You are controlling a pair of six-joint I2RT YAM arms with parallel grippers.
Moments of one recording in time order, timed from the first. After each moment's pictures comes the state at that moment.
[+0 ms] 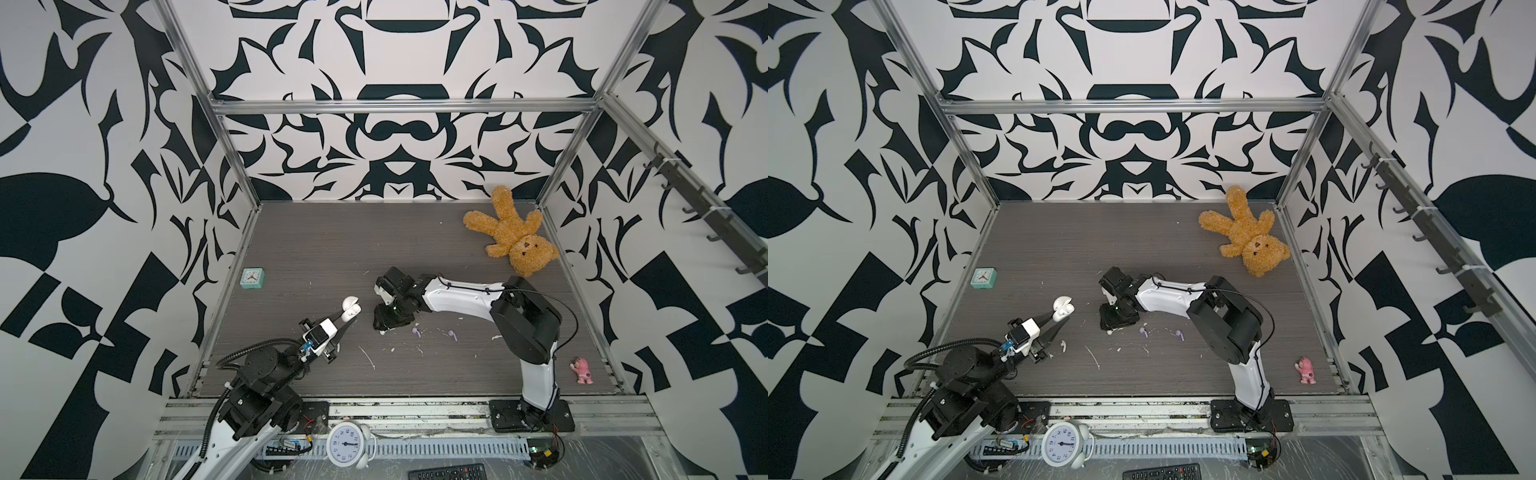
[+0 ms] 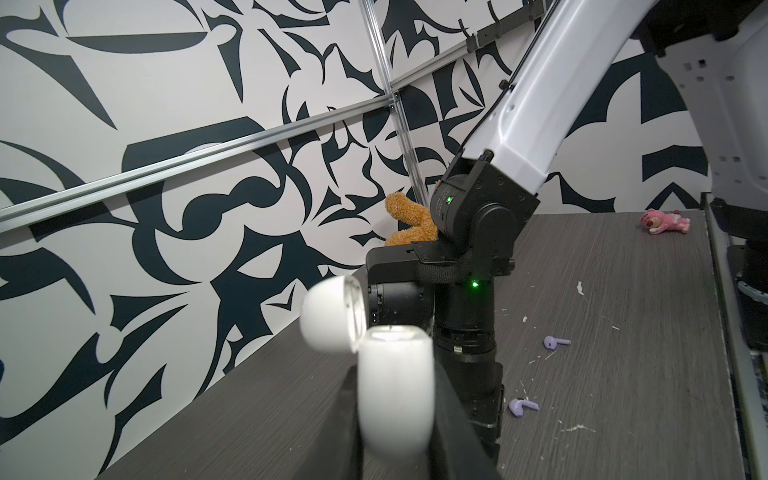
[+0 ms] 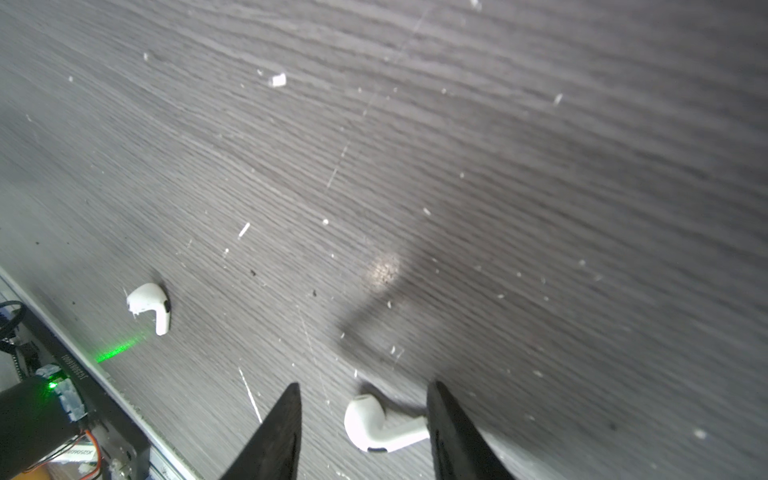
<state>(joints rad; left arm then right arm) -0.70 0.05 0.26 -0.09 0.21 0.32 0.90 1.97 1.29 -0.50 -0.30 0.60</state>
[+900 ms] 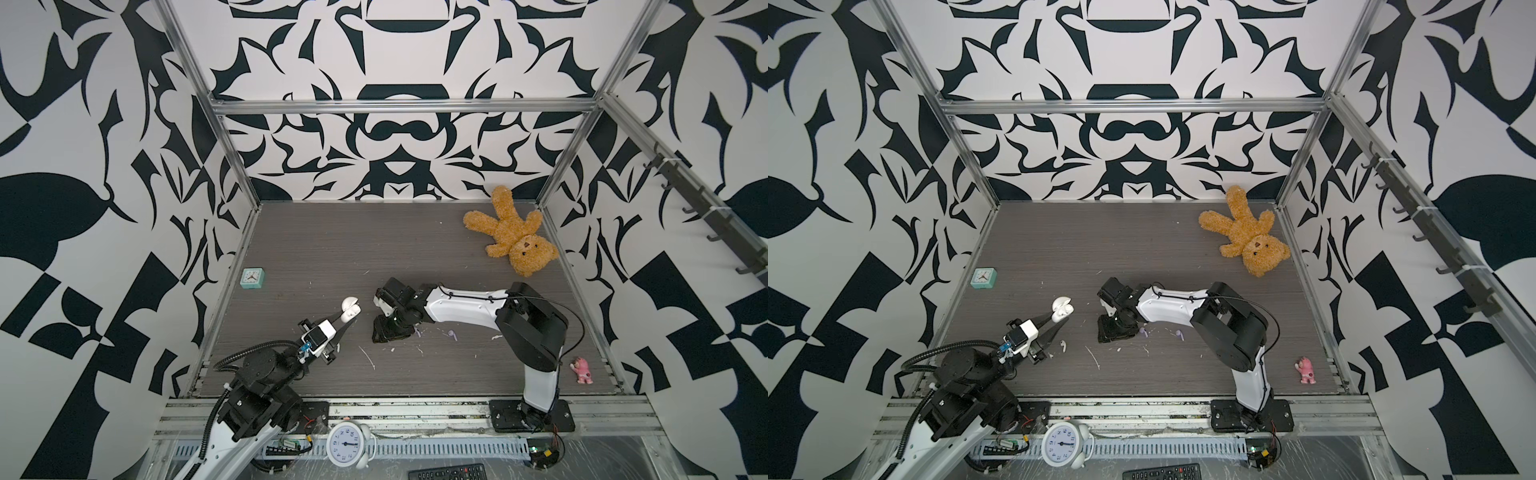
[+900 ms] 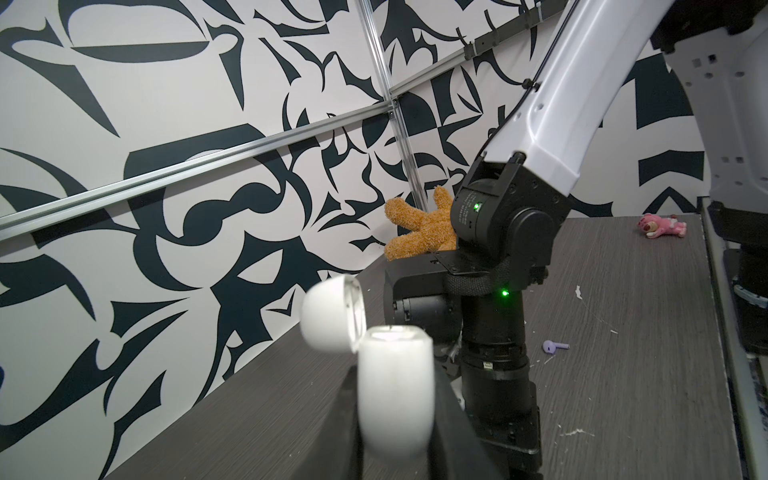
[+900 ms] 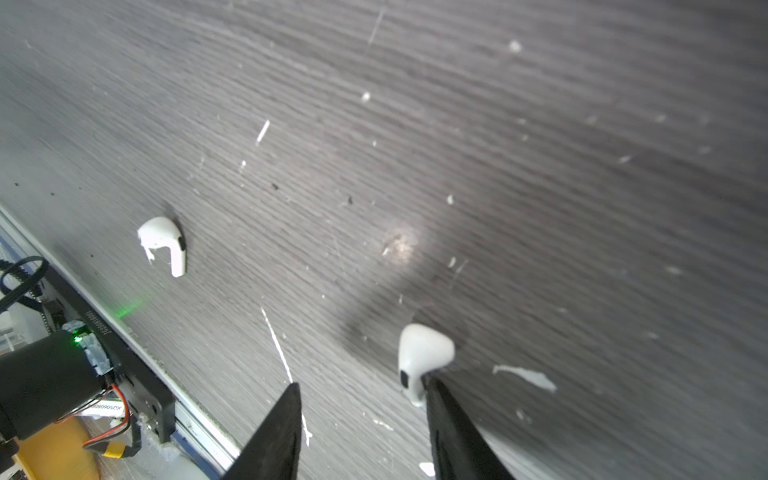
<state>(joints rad) -0.70 0.03 0.26 -0.09 0.22 0.31 0.97 1.92 1.21 -0.47 -0.35 0.68</state>
